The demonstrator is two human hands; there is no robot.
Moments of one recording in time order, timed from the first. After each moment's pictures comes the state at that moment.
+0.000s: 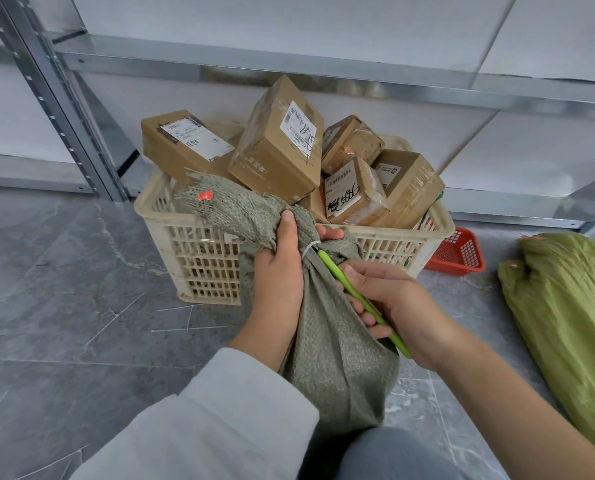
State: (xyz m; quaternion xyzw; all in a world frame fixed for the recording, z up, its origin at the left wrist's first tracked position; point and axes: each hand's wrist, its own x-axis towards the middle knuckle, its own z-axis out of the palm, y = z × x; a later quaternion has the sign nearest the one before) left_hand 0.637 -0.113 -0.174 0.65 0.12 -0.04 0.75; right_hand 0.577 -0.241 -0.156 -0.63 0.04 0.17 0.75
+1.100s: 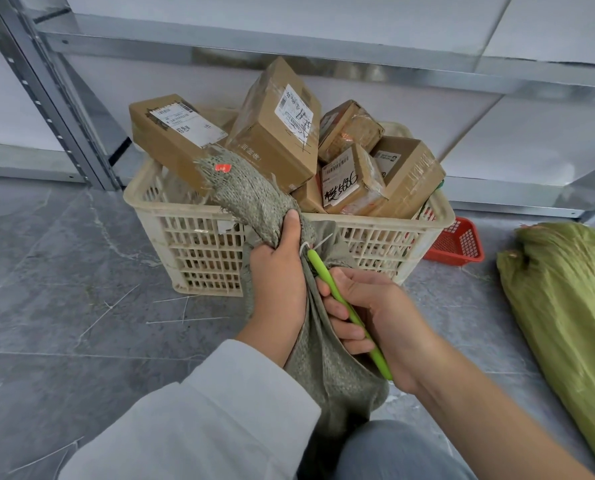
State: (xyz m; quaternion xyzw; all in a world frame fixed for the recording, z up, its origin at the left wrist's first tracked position) left_hand 0.641 -0.125 -0.184 0.64 0.19 0.03 0.74; right_hand 0.568 -0.221 -0.165 -0.53 0.08 0.18 0.83
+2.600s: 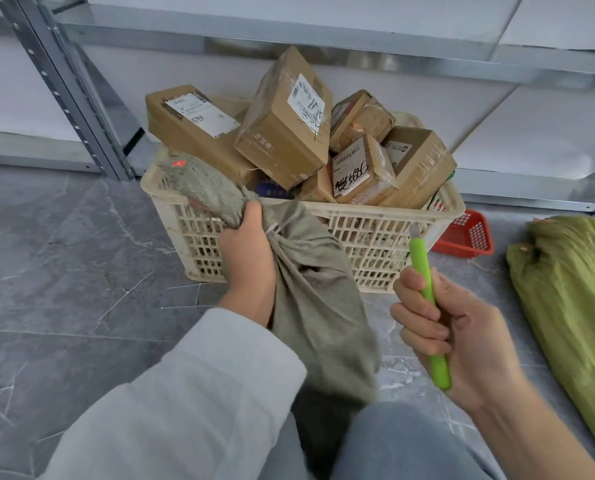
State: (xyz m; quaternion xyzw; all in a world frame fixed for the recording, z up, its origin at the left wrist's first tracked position) left_hand 0.657 -0.094 -0.179 0.60 0.28 0.05 0.75; right_hand 0.528 -0.256 -0.172 -0.36 0.07 0.09 0.92
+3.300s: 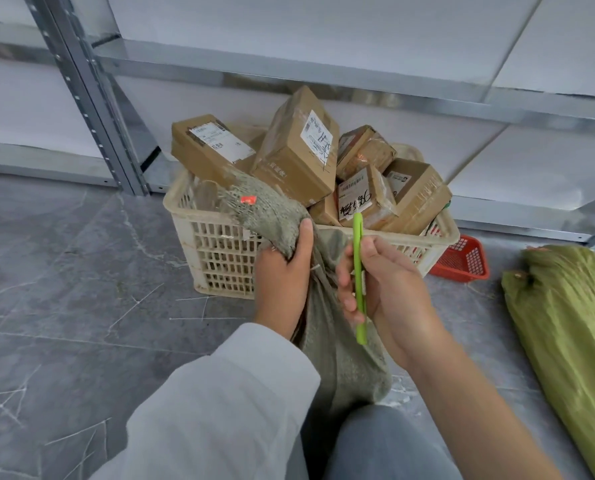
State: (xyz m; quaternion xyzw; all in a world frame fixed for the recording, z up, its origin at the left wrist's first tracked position) left_hand 0.633 -0.090 -0.184 0.73 0.01 0.12 0.67; right_hand 0.566 -0.198 -0.127 -0.59 0.06 0.00 0.81
